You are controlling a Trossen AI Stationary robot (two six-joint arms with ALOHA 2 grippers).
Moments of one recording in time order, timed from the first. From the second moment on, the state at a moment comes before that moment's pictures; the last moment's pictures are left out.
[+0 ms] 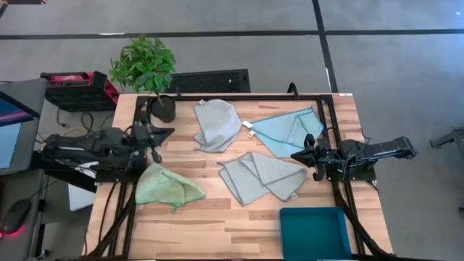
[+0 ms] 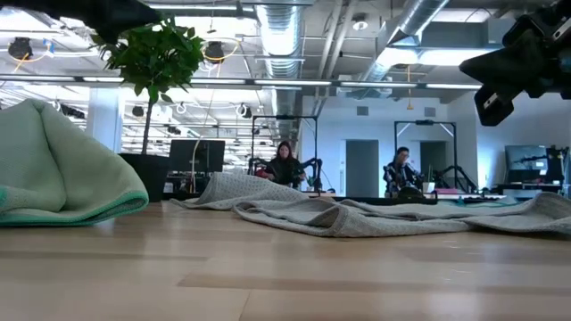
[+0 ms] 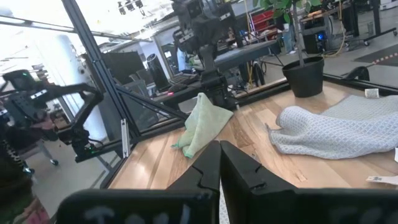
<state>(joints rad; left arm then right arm) -0.09 0.35 0.46 -0.13 -0.48 0.13 0.19 0.01 0.01 0.04 0.16 0.31</state>
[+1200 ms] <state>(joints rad) 0.11 1.30 0.99 -0.93 -0.04 -0.98 0.19 0.01 0.01 0.04 0.16 0.31</state>
